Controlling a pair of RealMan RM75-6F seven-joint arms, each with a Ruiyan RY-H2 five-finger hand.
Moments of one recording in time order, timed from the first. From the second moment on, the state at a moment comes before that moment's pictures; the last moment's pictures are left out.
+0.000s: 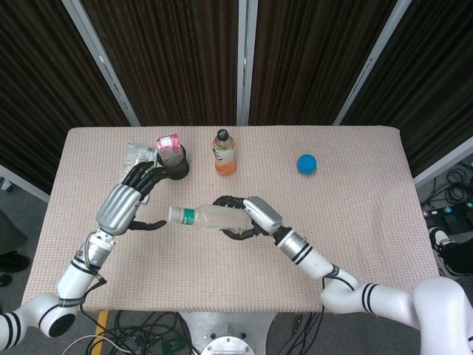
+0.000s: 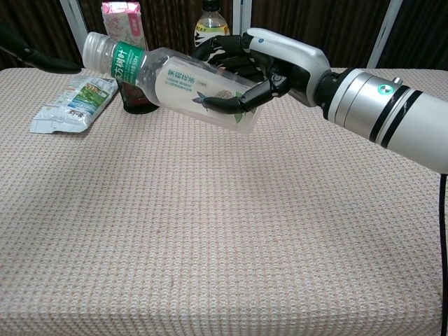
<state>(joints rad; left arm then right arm) -0.53 -1.32 -0.20 -1.64 1.54 1.24 -0.12 0.85 -1.68 0.17 -1.28 -1.55 1.01 0.69</state>
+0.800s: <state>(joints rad) -0.55 -1.32 -0.19 -1.64 1.54 1.27 -0.15 0.88 -1.69 0.17 -1.27 -1.52 0.98 0.67</state>
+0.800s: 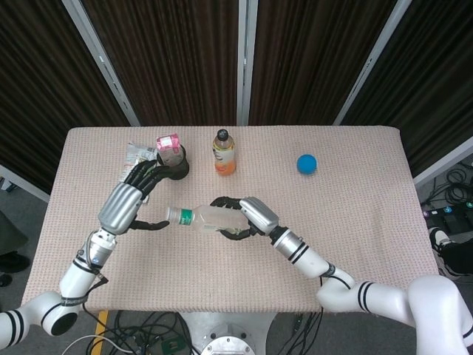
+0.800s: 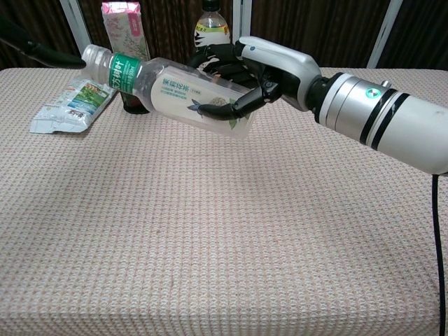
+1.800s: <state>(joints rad) -0.56 -1.31 -0.17 -1.66 1.55 1.29 -0.12 0.88 -1.69 0.16 -1.28 -1.53 1.00 0.67</state>
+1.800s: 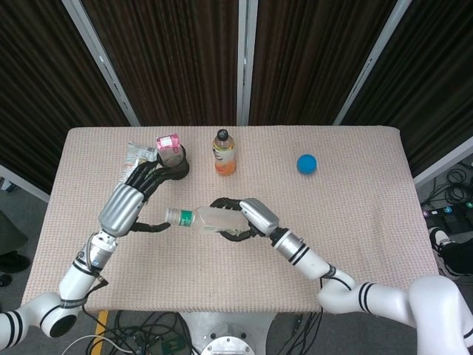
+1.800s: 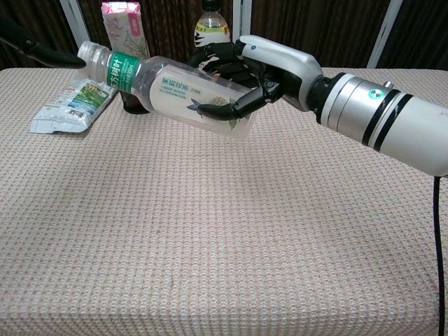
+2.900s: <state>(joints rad) -0.56 -1.28 -0.14 -1.66 1.59 1.28 -0.18 0.86 -1.69 0.15 -1.27 -1.55 1.06 0.72</state>
